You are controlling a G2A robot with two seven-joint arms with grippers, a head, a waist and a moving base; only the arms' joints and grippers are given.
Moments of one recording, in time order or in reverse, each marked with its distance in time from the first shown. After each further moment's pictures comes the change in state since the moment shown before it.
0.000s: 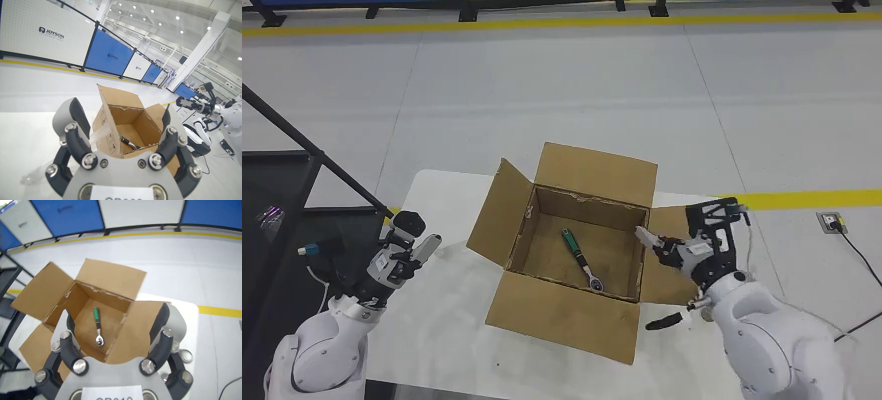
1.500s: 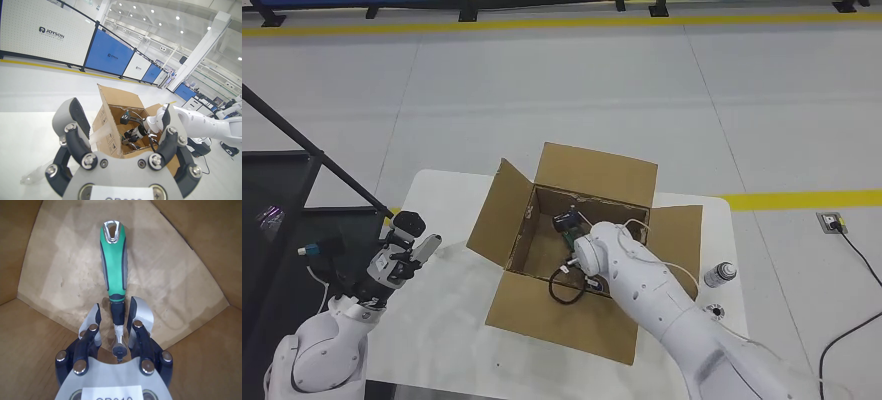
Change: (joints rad) left arm 0.000 0.000 0.000 0.000 0.000 0.000 0.000; right arm 0.823 -0.391 -0.764 1.563 0.283 0.070 0.081
